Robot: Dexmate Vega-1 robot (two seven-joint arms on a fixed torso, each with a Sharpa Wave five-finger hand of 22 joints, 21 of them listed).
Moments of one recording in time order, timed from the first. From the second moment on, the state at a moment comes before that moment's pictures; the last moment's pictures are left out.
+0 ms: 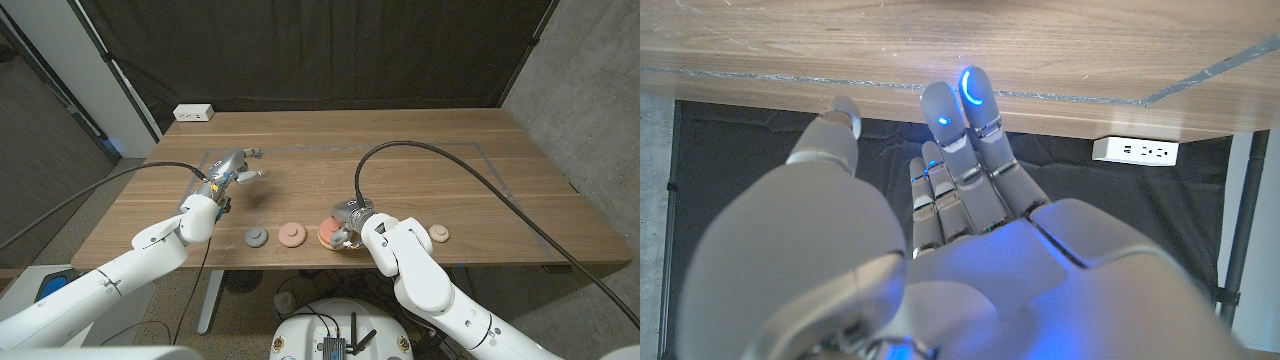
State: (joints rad) left arm 1.09 0.92 0.41 -1.84 0.24 0.18 0.41; left_hand 0.86 0.00 0.31 -0.16 0.29 0.44 0.00 0.22 0.22 0.52 -0.12 0.21 0.42 0.99 -0.15 1.38 0.48 0.70 -0.06 1.46 0.30; right arm -1.08 -0.48 -0.81 -2.22 -1.52 -0.48 0.92; right_hand 0.76 -0.02 0.38 -0.16 0.41 0.36 0.03 0.23 0.24 0.44 -0.04 0.18 0.61 1.04 -0.17 1.50 1.21 0.94 -0.13 1.51 0.22
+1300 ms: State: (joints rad) left arm 1.09 0.92 0.40 -1.84 0.24 0.18 0.41; left_hand 0.86 0.00 0.32 -0.16 0.29 0.44 0.01 0.22 0.22 0.53 -0.12 0.21 0.43 0.99 -0.15 1.38 0.48 0.69 -0.07 1.48 0.29; right arm -1.09 -0.46 -0.78 -2.25 -1.61 -0.43 1.02; right_hand 0.74 -0.08 0.38 -0.15 0.32 0.22 0.05 0.19 0.23 0.29 0.02 0.18 0.56 0.94 -0.13 1.39 1.18 0.87 -0.11 1.48 0.20
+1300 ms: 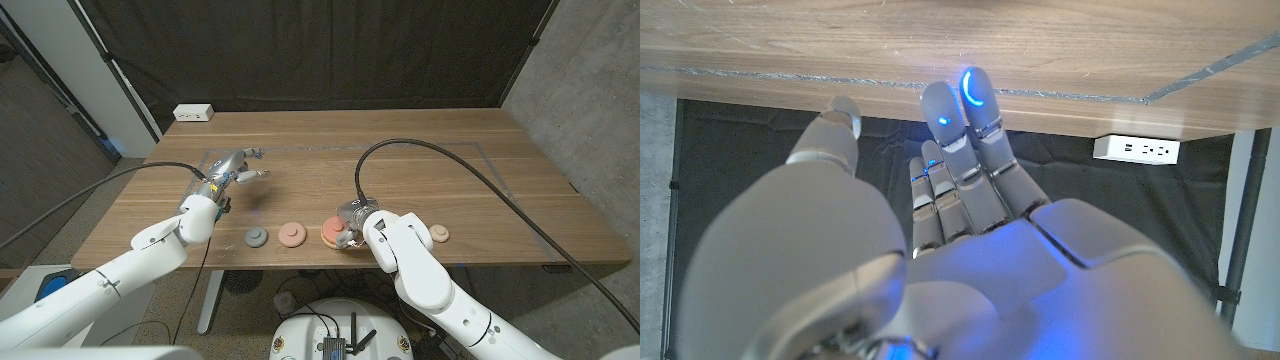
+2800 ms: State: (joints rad) left arm 1.12 0.88 0.39 -1.92 0.23 0.27 0.44; left_hand 0.85 -0.01 0.32 -0.16 0.29 0.44 0.01 0.22 0.22 0.53 -0.12 0.21 0.43 0.99 -0.15 1.38 0.47 0.68 -0.07 1.50 0.28; right arm -1.30 -0.54 -0.60 -2.38 -1.56 -0.50 0.75; right_hand 0.82 -0.03 0.44 -0.17 0.30 0.36 -0.01 0.26 0.24 0.41 -0.06 0.22 0.54 1.02 -0.16 1.43 1.22 0.91 -0.12 1.50 0.21
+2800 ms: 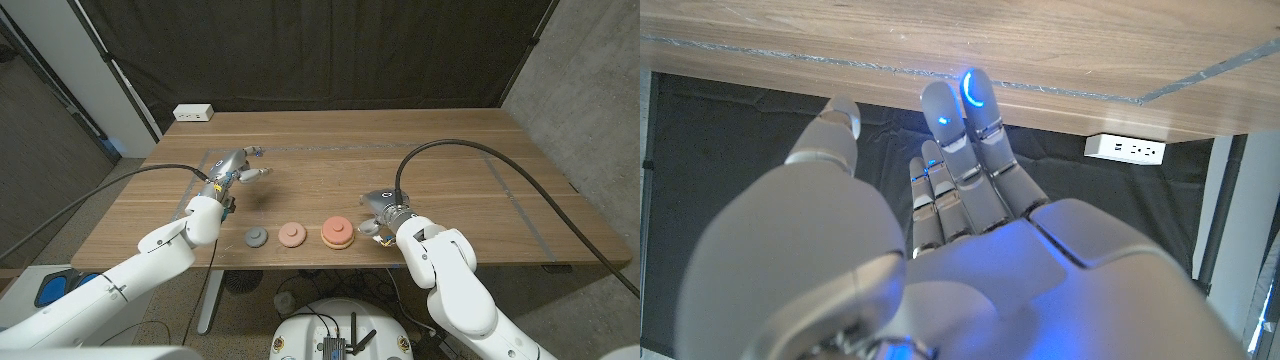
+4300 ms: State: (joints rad) left arm 1.17 0.95 0.35 -2.03 0.21 0.34 0.39; left_hand 0.85 -0.01 0.33 -0.16 0.29 0.44 0.01 0.22 0.22 0.53 -0.12 0.21 0.43 0.99 -0.15 1.38 0.47 0.67 -0.07 1.51 0.26; right arm -1.52 -0.65 -0.46 -2.41 -1.38 -0.64 0.36; right_hand 0.86 -0.04 0.47 -0.17 0.30 0.40 -0.04 0.27 0.25 0.43 -0.08 0.23 0.55 1.02 -0.17 1.43 1.20 0.91 -0.13 1.50 0.20
